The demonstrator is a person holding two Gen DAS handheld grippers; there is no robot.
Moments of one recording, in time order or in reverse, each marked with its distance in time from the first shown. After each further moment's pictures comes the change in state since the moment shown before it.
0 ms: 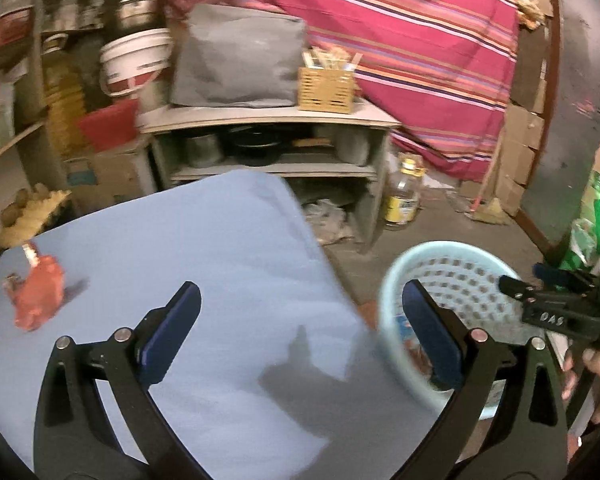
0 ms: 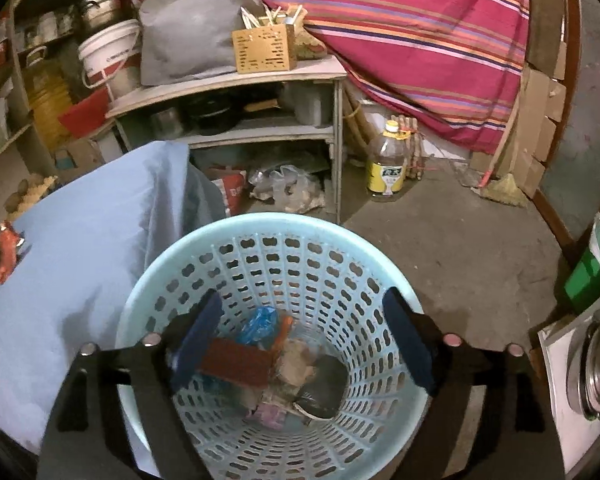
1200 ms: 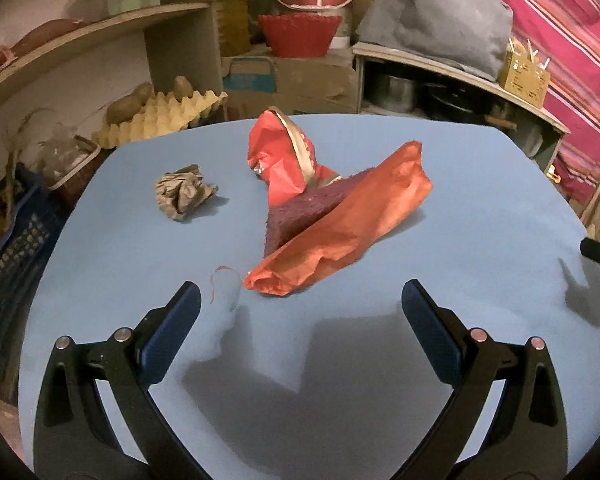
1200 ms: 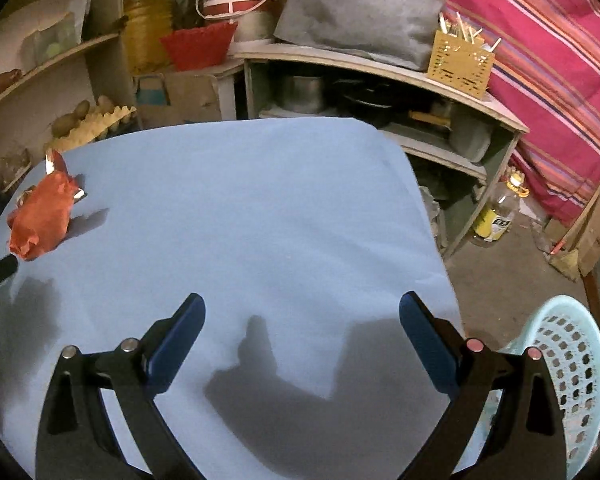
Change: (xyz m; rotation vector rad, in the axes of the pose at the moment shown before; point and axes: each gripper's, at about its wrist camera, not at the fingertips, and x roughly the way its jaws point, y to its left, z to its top) left arm 0.038 0.349 -0.082 -0.206 0.152 0.257; right arm 0.067 0.309 0.008 -0.285 0.028 0.136
